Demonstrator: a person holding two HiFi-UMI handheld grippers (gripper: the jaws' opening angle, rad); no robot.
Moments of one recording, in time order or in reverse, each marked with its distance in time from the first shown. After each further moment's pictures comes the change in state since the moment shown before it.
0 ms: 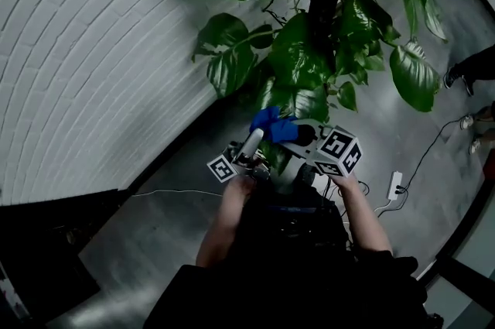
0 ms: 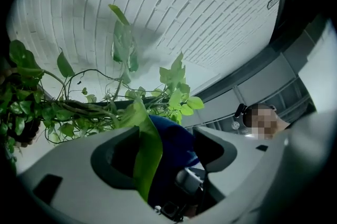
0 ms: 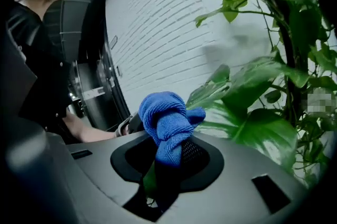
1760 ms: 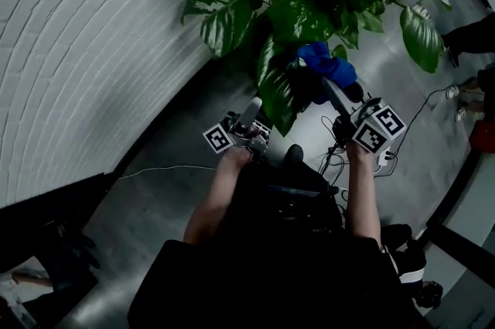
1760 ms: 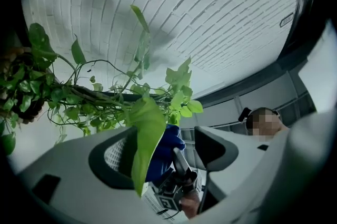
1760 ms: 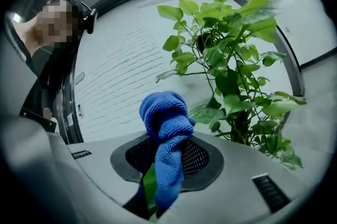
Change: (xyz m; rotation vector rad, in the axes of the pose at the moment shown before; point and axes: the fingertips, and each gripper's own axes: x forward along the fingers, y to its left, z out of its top) left arm -0.039 0.012 -0.001 -0.152 0.012 -0.004; right arm -0.096 -0.042 0.051 0.186 -0.465 -0.432
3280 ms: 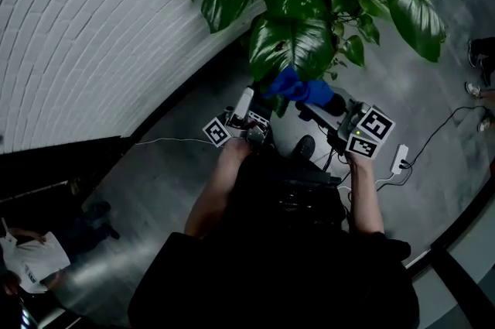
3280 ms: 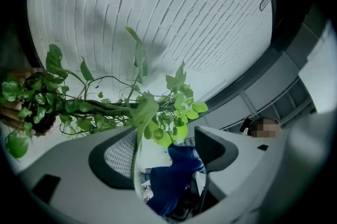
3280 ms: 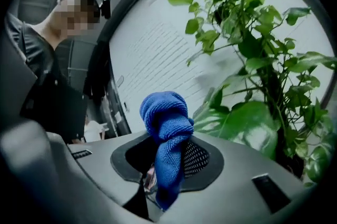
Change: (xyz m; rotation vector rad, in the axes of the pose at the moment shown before) left arm -0.019 -0.009 -0.059 0.148 -0.154 0.109; right arm -0.081 0.042 -0.059 0.065 0.125 0.466
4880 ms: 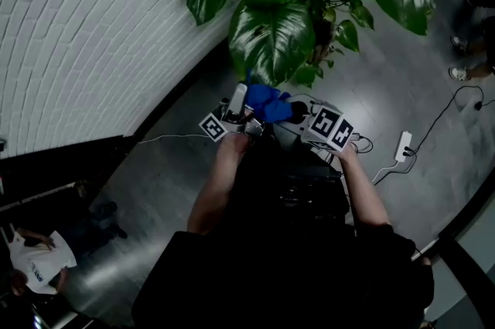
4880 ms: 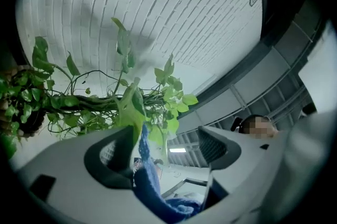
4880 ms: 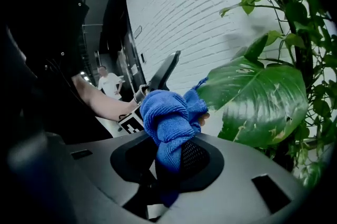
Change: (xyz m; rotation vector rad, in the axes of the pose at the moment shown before) left arm 0.015 -0.032 -0.036 0.053 0.036 -0.092; right arm 0.007 0.037 -0.142 -0.233 0.498 0.133
